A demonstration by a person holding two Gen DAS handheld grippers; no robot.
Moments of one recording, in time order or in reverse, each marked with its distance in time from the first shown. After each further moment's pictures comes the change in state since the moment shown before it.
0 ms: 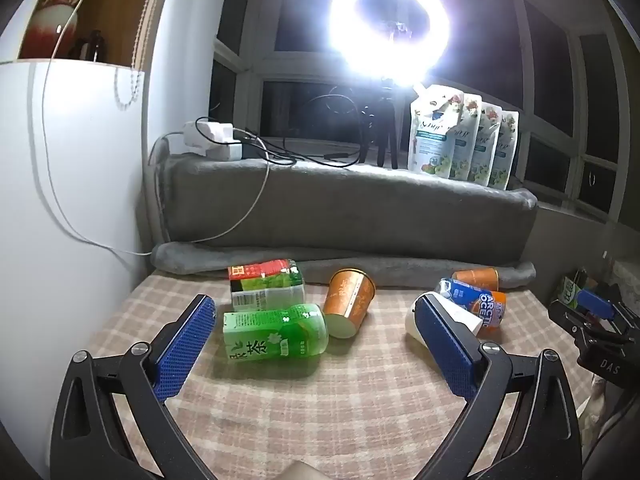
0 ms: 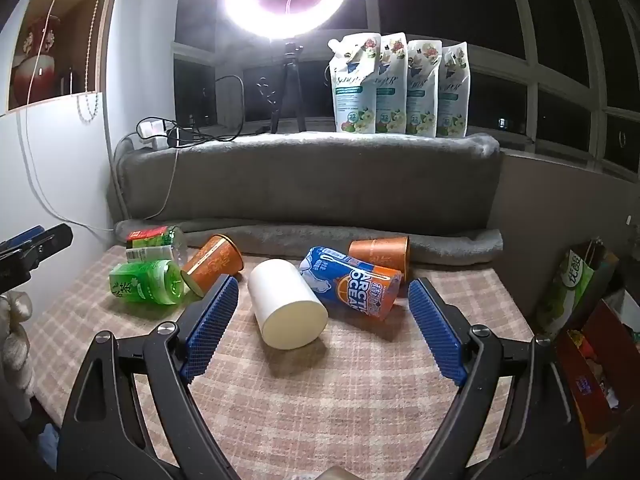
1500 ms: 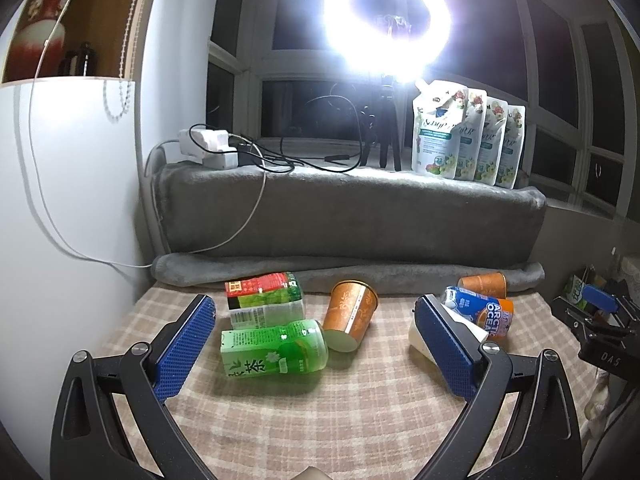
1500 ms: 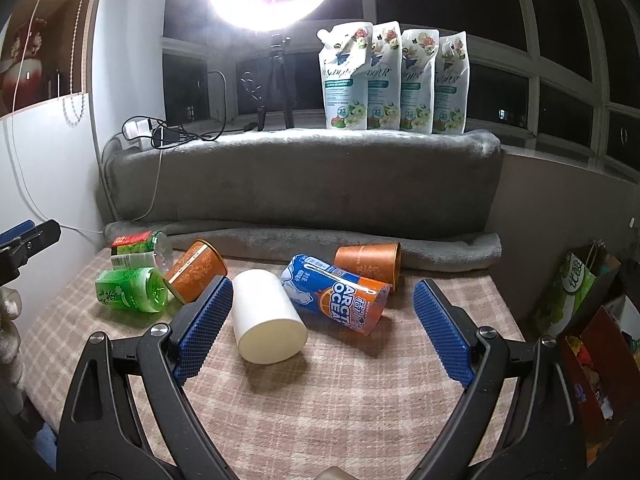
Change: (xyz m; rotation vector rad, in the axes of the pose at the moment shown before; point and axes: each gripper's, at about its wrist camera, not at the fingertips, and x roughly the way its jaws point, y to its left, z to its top) left arm 0.017 -0.009 0.017 0.014 0.030 0.033; right arm 0.025 -0.025 0.019 0.005 0.032 -0.004
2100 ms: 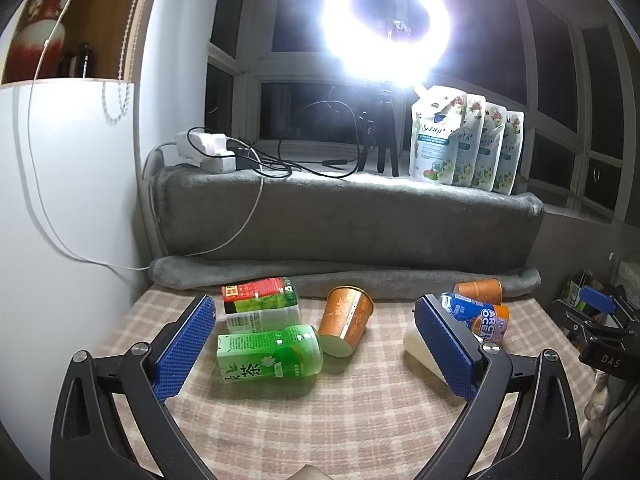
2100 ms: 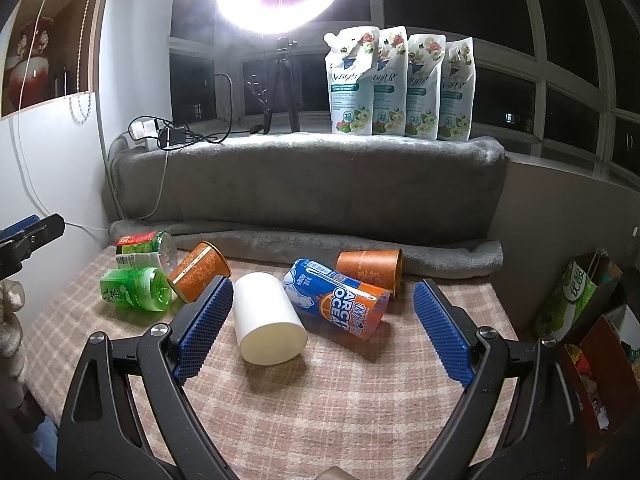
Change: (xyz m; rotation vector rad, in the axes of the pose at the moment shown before) left arm -0.002 -0.001 0.006 -0.009 -0.008 -0.012; right arm -0.004 0.001 0.005 -0.020 -0.003 0.011
